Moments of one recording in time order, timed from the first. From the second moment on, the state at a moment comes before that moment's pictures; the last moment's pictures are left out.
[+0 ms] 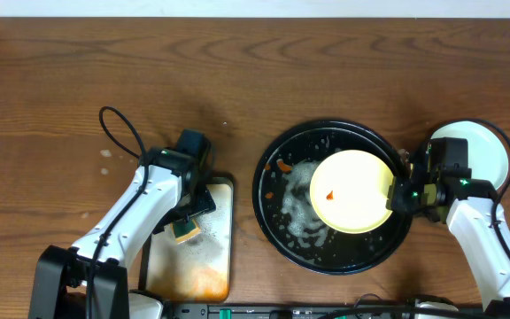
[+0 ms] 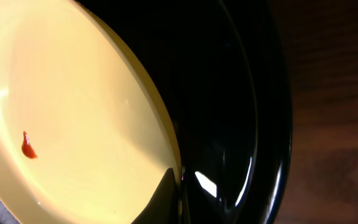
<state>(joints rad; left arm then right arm) -0.30 1.50 0.90 -1.06 -0.11 -0.73 -0.08 1.32 0.71 -0.70 -0.19 0.17</state>
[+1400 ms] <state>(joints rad) -0.21 1.49 0.69 -0.74 -0.03 -0.66 -0.06 1.32 0.63 -0.61 -0.16 0.16</state>
